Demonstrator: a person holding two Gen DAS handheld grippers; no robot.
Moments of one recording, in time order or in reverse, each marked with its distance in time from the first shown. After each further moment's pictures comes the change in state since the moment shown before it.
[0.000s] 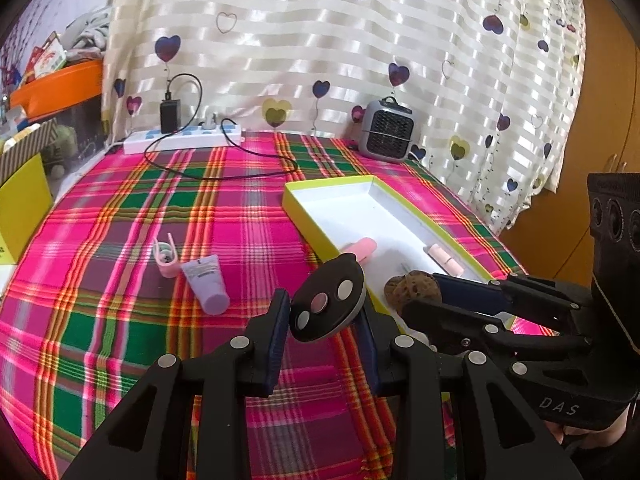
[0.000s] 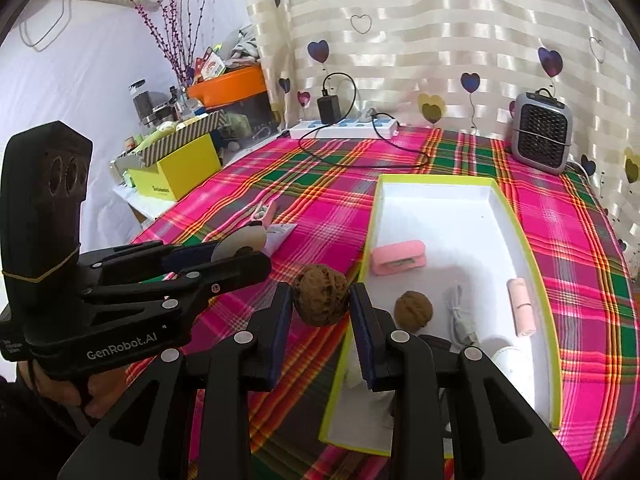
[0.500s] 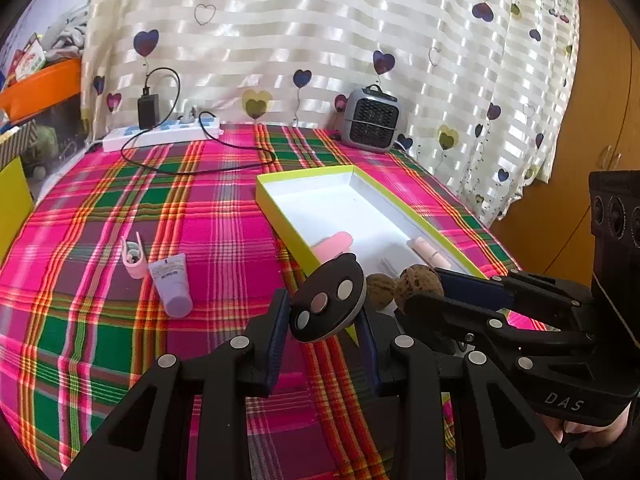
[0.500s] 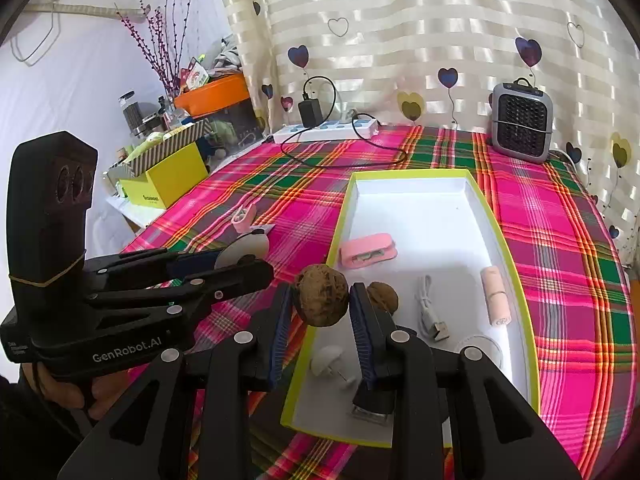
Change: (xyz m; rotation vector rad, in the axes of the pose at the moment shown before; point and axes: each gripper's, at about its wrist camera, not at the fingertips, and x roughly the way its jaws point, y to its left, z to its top) left arm 0.015 -0.019 0.001 0.019 0.028 -0.030; right arm -0.009 -0.023 -0.006 0.038 -0.012 -0.014
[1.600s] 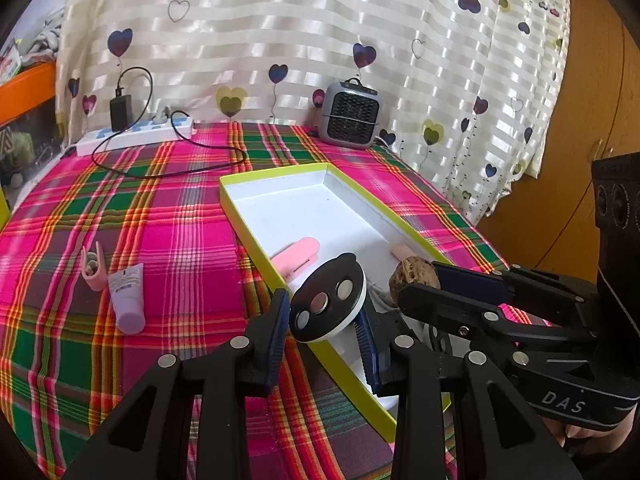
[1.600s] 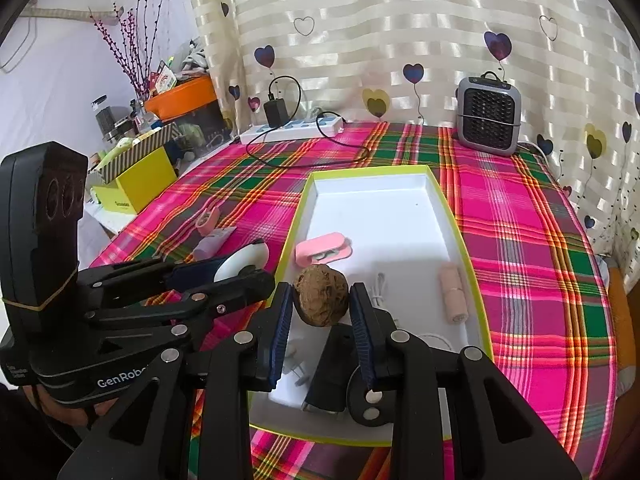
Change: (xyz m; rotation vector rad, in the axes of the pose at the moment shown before) left arm 0.023 -0.022 0.008 0.017 0.010 -0.047; right arm -0.006 -0.018 0.005 0.035 0.011 -0.093
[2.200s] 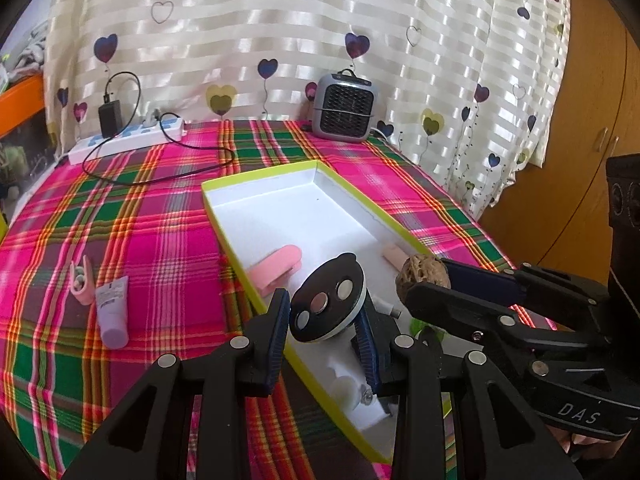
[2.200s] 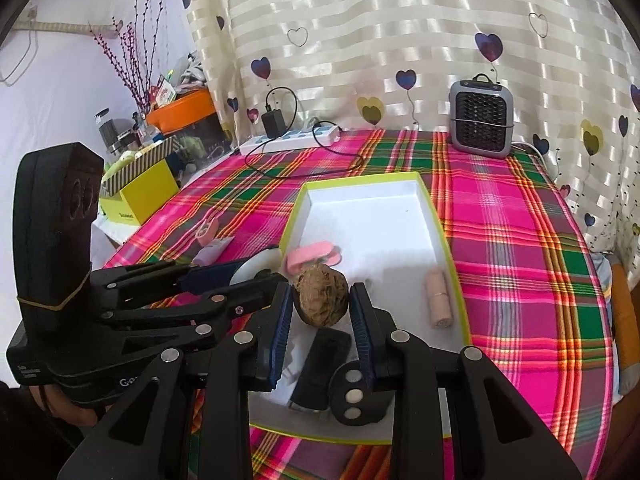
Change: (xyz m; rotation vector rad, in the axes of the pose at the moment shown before) left arm 0.014 -0.019 0.013 0.032 0.036 0.022; right arm -0.010 -0.020 0.003 0.027 -0.029 0.023
